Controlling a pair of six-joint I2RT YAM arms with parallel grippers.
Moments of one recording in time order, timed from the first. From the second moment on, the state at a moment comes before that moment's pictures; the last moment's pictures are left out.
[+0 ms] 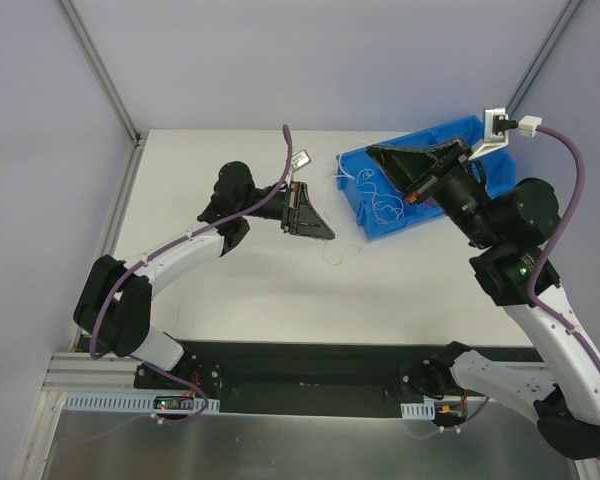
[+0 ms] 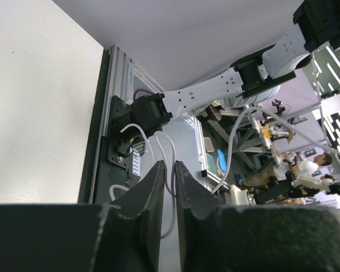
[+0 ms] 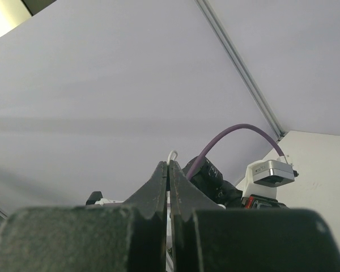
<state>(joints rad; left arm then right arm) -0.56 1.49 1.01 0.56 1.17 -1.08 0.64 0.92 1.30 0.03 -0.22 0.77</state>
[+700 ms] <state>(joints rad) -0.47 1.48 1.10 -0.07 0.95 -0.76 0.58 0.95 1.45 -0.16 -0.07 0.56</state>
